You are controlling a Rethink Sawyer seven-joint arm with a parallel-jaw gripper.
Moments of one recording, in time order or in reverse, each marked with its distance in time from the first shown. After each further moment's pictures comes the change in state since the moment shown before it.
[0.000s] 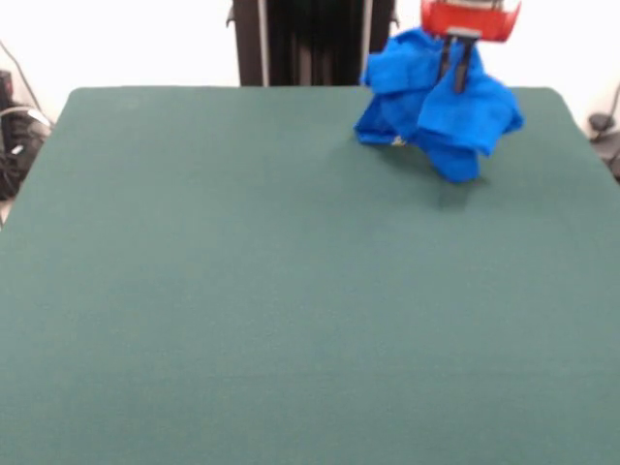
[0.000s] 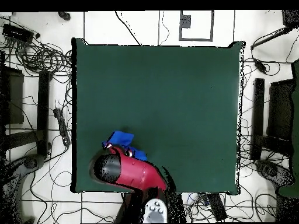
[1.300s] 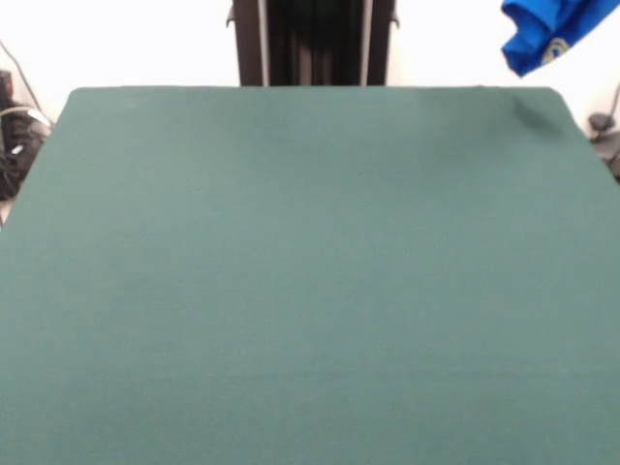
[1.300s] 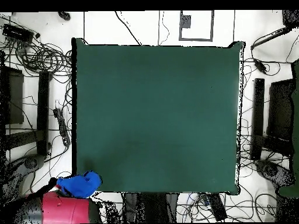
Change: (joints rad) arm 0.480 -0.241 -0.221 -0.051 0.067 0.569 0.722
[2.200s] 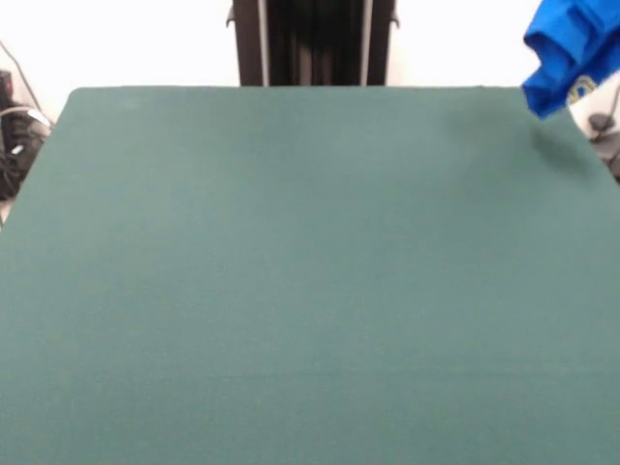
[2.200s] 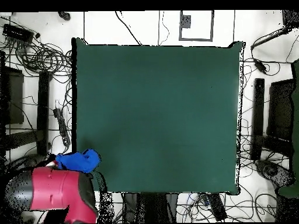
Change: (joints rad) arm -0.025 0.164 -0.005 -0.208 -0.019 -0.030 0.041
